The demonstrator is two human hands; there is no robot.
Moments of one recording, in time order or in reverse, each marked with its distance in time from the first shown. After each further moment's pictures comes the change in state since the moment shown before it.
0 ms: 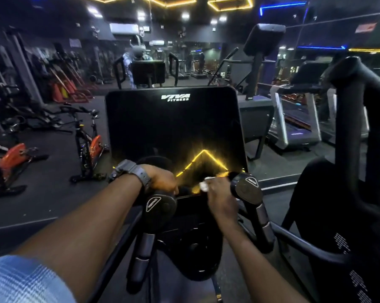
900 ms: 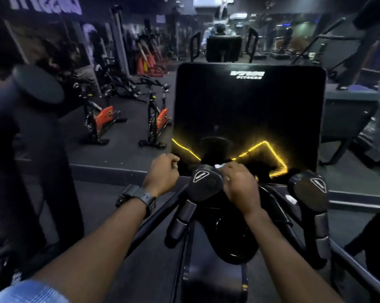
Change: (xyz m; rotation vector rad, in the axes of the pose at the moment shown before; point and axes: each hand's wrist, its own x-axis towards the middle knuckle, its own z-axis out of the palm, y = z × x) left_hand -0.054 -0.077 0.097 -0.492 1.031 -0.295; right_hand 0.007 -0.072 -0.008 0.194 -0.146 -0.422
